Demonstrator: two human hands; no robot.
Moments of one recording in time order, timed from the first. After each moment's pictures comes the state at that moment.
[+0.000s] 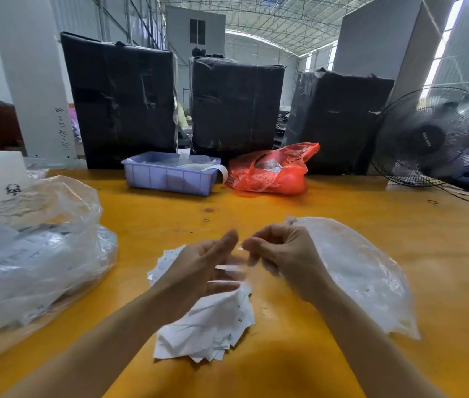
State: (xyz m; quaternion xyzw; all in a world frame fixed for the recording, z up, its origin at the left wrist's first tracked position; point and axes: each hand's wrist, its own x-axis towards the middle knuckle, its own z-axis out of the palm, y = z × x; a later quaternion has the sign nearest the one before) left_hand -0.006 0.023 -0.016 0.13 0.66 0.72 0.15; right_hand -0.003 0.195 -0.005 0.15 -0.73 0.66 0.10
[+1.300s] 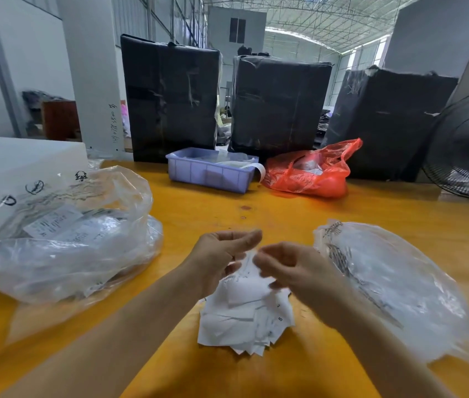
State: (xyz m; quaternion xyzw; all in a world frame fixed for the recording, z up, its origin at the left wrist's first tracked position) left_hand -0.015 0.004 -0.009 -0.02 0.62 0.78 0.09; right_hand 0.013 0.156 -0.009 0.12 -0.82 0.57 0.00
